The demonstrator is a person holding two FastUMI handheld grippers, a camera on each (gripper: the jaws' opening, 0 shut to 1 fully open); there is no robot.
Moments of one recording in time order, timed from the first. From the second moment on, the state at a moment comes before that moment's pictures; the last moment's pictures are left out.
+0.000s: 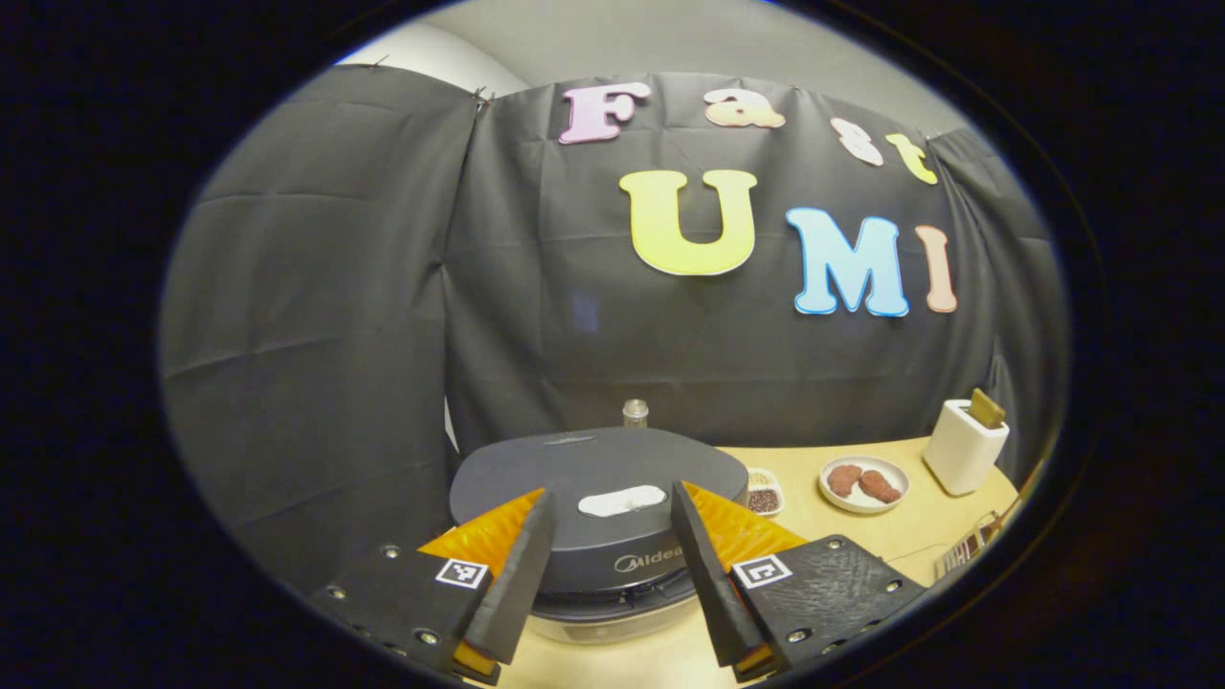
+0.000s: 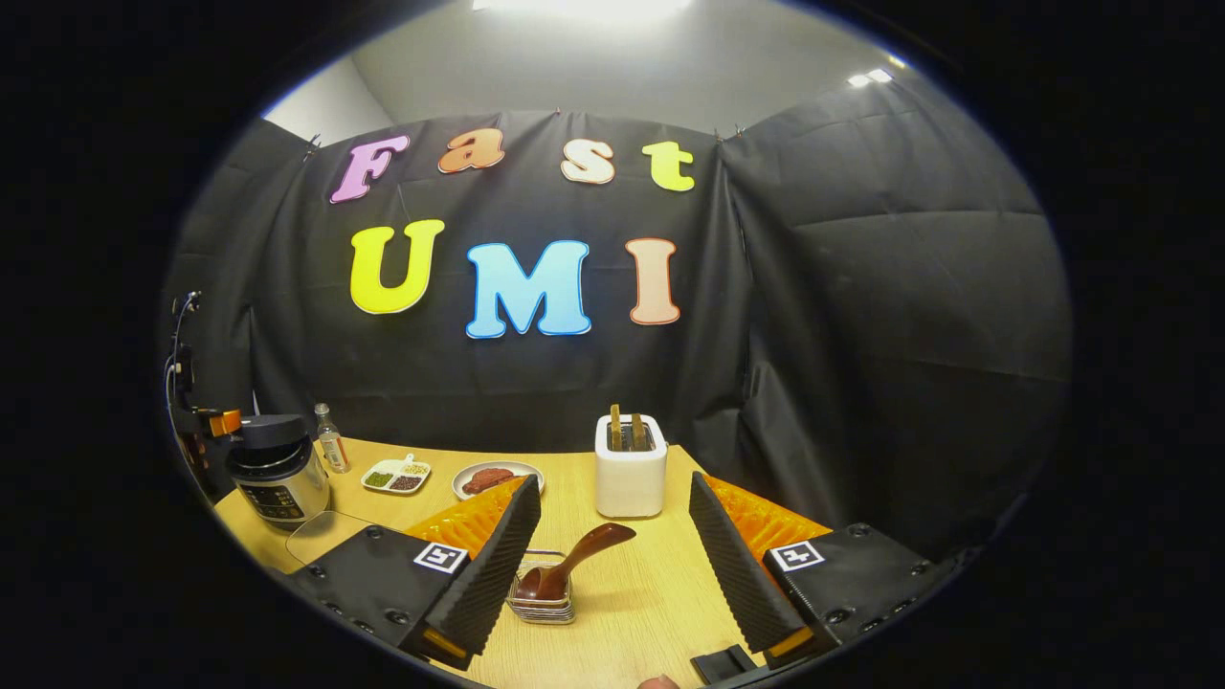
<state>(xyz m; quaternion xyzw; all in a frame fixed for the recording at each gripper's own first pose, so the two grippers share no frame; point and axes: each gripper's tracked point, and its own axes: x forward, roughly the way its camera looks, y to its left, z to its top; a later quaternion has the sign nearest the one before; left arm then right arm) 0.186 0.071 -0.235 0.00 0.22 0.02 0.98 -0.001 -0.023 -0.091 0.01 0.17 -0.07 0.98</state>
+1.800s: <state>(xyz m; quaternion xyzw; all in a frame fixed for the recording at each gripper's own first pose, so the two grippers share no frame) 0.068 -0.049 -0.067 0.02 0.09 -0.02 1.00 -0.014 -0.022 -0.045 0.04 0.11 0.05 0.99</state>
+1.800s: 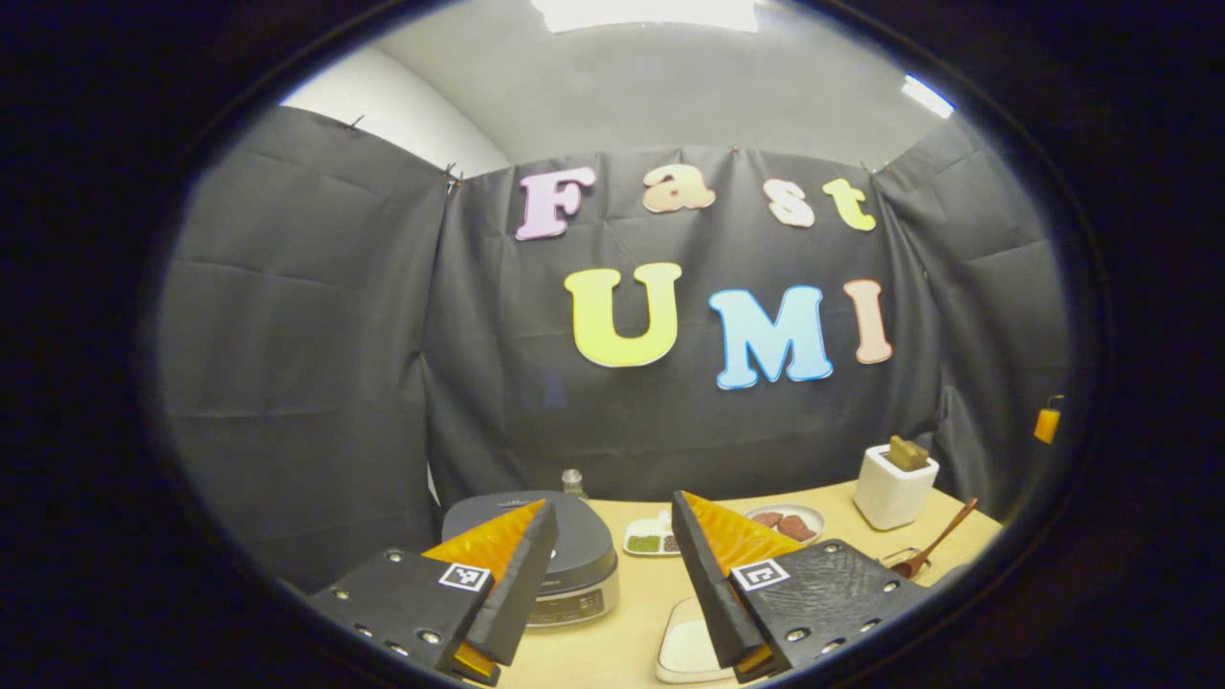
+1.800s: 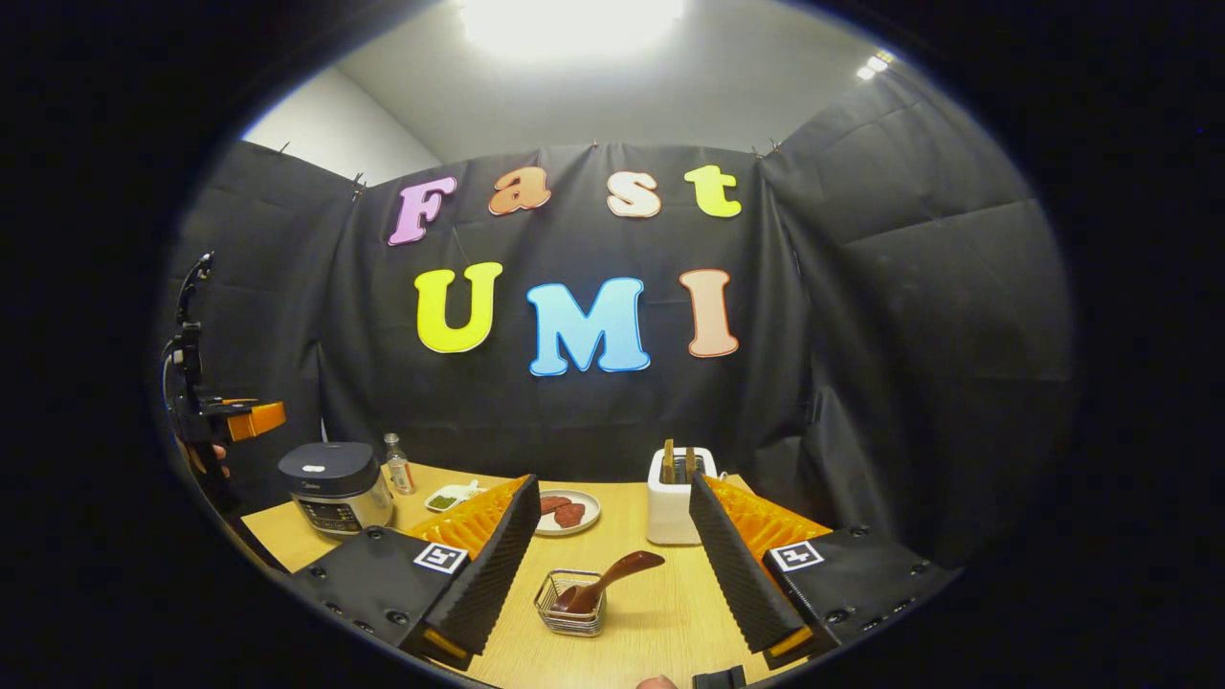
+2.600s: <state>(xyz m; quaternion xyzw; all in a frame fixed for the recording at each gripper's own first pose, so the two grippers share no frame) -0.027 -0.037 -0.011 0.04 0.04 -0.06 1.00 -0.053 0.021 -0.002 0.03 0.07 0.06 0.99</state>
